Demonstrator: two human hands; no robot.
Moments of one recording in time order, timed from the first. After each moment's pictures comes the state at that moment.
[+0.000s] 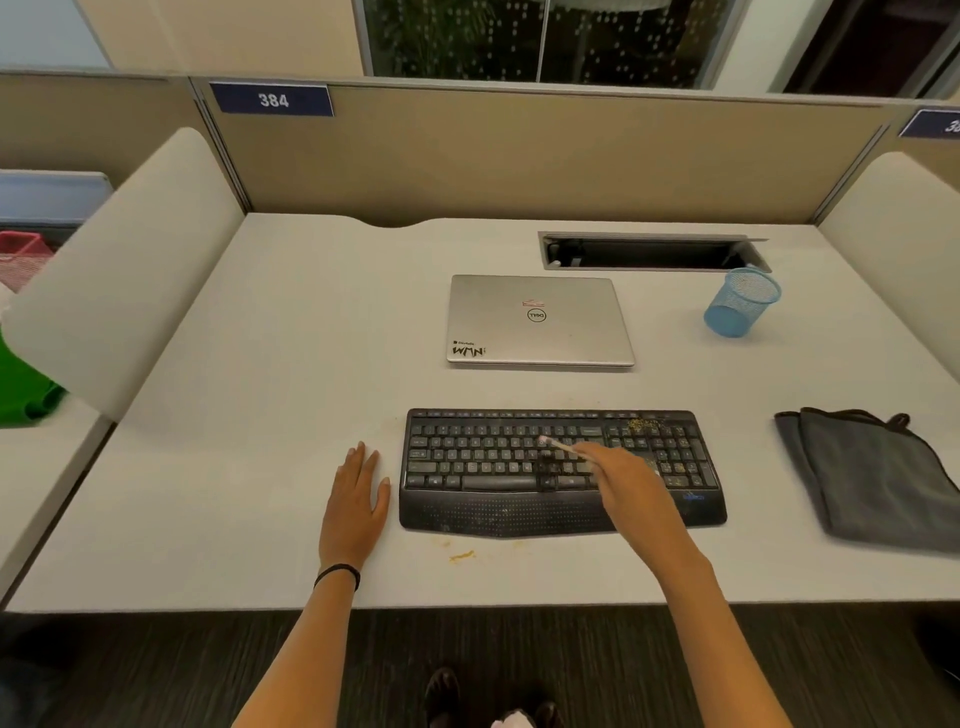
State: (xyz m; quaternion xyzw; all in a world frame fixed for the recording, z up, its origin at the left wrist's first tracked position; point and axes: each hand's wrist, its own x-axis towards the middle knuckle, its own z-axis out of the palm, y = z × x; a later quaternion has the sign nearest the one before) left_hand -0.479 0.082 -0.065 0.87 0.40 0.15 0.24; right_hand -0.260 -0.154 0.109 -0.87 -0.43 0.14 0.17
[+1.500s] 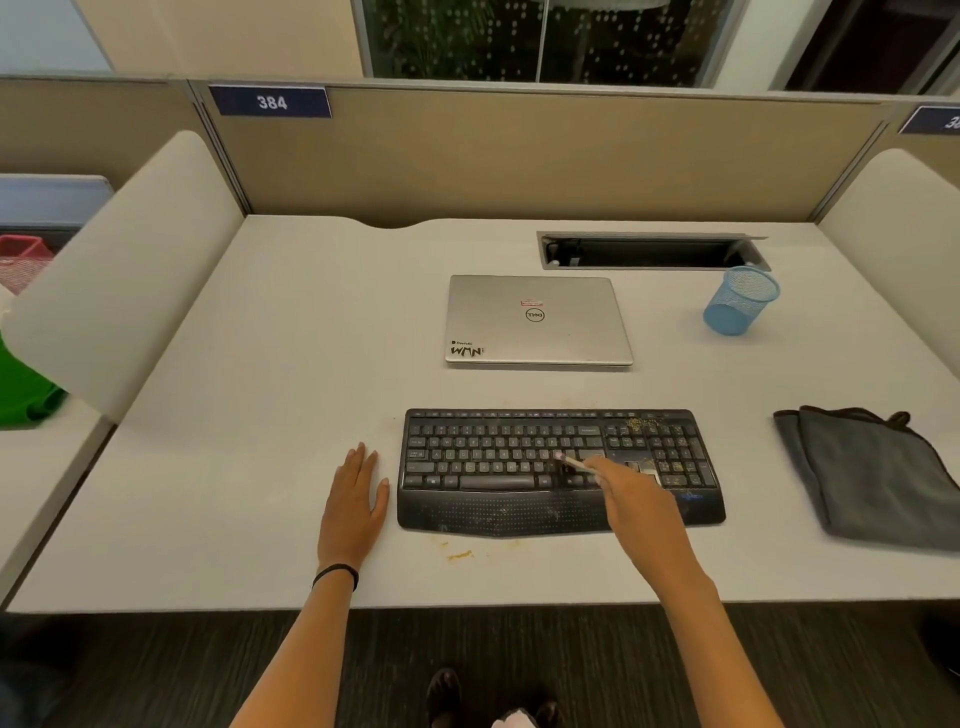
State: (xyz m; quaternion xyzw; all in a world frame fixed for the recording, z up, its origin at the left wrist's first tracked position) left_hand -0.479 0.083 -0.068 0.87 0.41 0.14 0.23; right_hand -0.267 -0.171 0.101 -0.89 -0.41 0.11 0.13
